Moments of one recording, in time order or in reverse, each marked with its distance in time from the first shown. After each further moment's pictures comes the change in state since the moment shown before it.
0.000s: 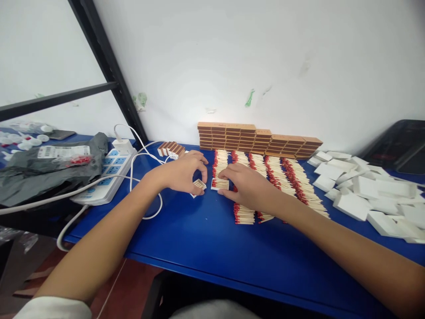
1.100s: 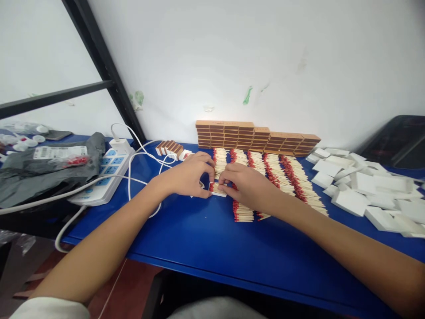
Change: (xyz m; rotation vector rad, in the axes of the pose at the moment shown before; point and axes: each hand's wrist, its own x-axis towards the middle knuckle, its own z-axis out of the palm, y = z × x) left_hand 0.010 0.014 0.016 -0.031 0.097 0.126; right_hand -0.005 -0.001 0.000 0.086 0.075 -0.054
